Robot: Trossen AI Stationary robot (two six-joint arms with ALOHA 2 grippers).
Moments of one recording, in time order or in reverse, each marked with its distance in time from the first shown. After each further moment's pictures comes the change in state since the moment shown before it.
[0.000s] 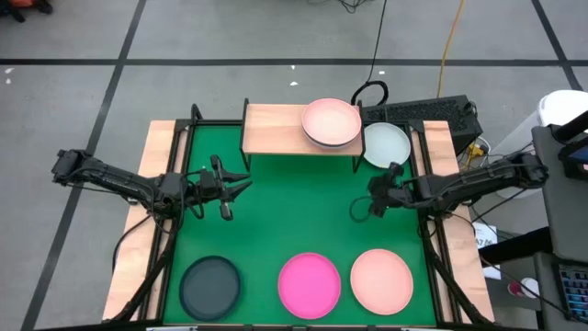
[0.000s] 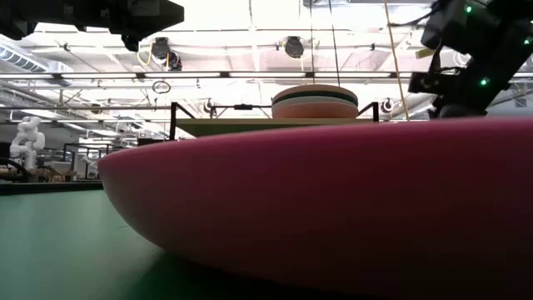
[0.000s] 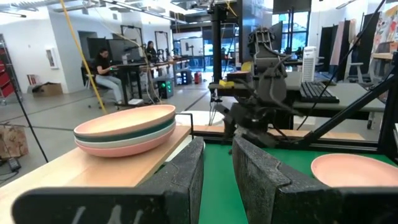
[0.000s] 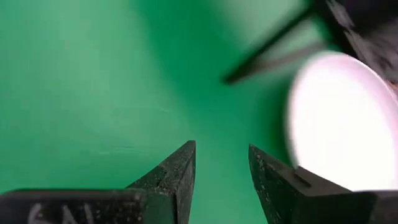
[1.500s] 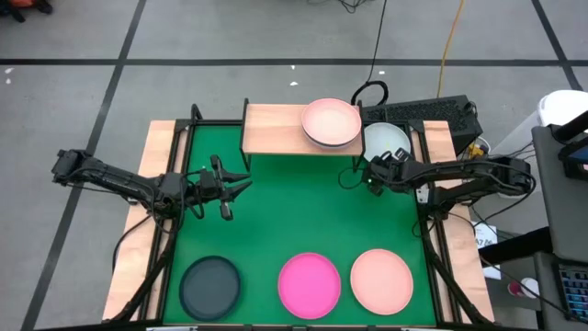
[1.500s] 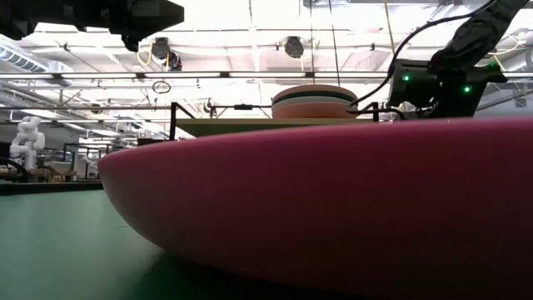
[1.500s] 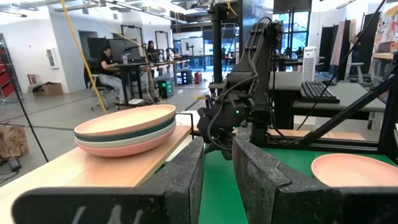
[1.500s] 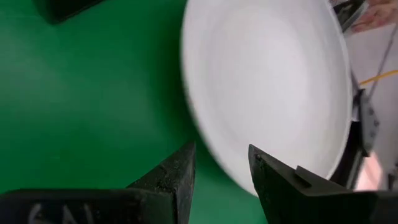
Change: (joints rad) left arm 0.000 0.000 0.000 -0.001 -0.001 -0.001; right arm -0.408 0.266 0.000 0.067 0.083 -0.105
